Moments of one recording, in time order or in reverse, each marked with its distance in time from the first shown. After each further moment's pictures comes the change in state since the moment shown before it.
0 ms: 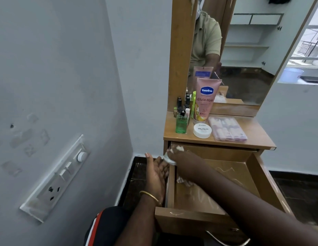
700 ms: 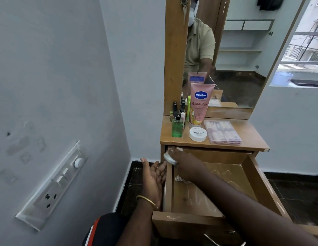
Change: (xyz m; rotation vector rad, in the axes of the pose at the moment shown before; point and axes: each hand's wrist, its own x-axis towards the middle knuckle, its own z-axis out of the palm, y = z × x) left_hand -0.005 0.006 0.003 0.021 0.024 -0.020; right_hand 0.006 0.018 0.009 0.214 0.081 0.065
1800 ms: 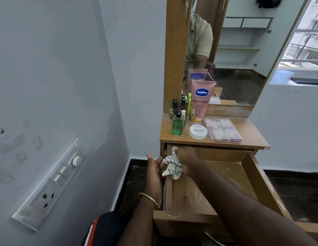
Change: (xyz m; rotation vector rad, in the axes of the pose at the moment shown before) left_hand -0.001 0.007 0.010 0.067 -0.011 -0.020; right_hand 0.038 -0.004 0.011 1.122 0.168 0.559
